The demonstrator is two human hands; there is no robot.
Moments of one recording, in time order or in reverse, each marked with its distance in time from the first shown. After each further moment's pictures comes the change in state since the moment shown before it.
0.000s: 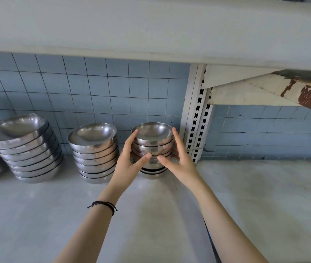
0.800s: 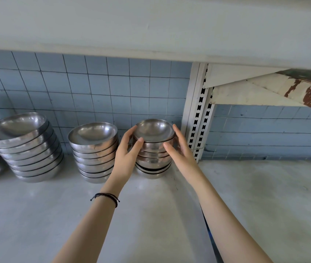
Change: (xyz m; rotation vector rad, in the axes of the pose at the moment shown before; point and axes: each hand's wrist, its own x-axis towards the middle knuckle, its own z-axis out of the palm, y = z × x) left_hand 0.021 0.007 0.001 -0.096 0.144 -0.048; right_hand 0.015 -0.006 -0.002 0.100 0.023 0.015
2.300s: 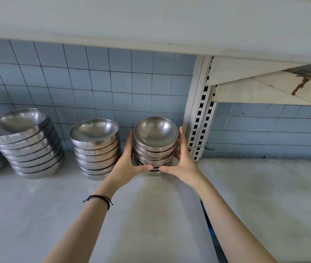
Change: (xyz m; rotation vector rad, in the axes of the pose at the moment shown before) left_hand -0.006 -0.037 -0.025 0.242 -0.319 -0.154; right_hand -0.010 0.020 -0.003 -0.175 -0.114 0.037
